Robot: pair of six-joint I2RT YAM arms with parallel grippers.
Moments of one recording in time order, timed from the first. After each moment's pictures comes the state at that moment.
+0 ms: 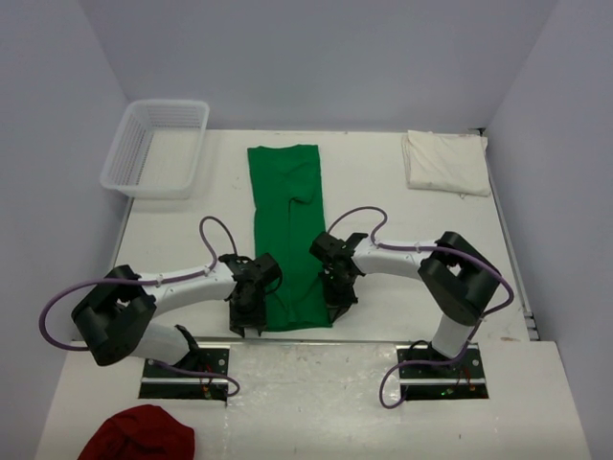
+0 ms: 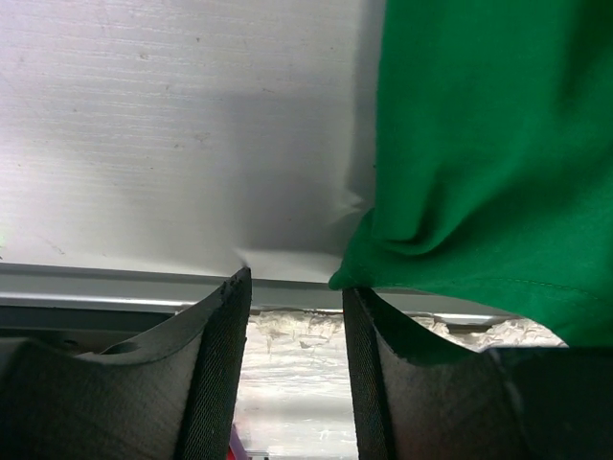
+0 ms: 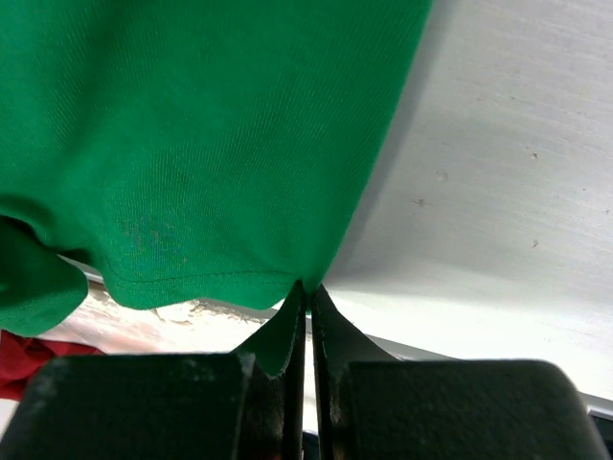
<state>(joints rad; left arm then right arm) -0.86 1.39 0.66 -0.87 0.04 -0.99 0.89 1.76 0.99 -0.74 -0.27 0.78</state>
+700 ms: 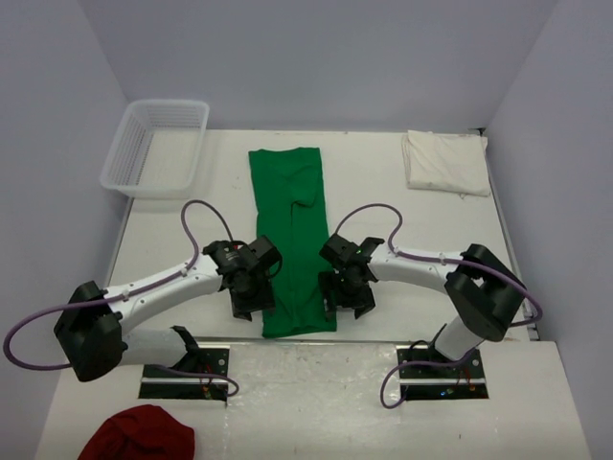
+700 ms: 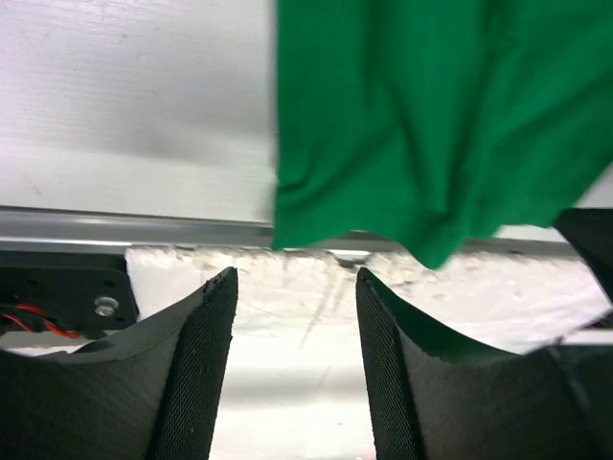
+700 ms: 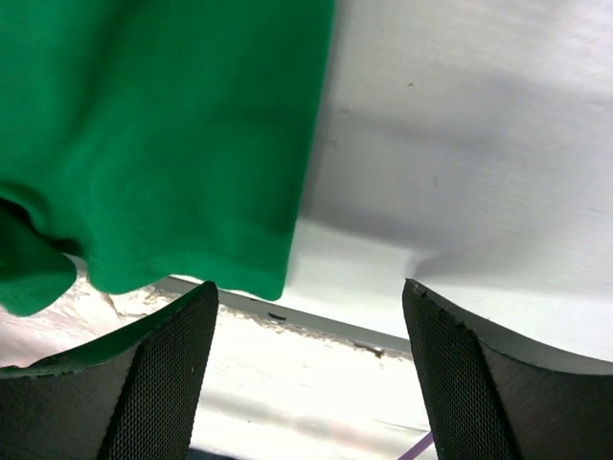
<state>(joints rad) -0.86 1.28 0.81 -1.00 0.01 -1.08 0.89 1.61 0.89 -0.73 -0.18 0.77</state>
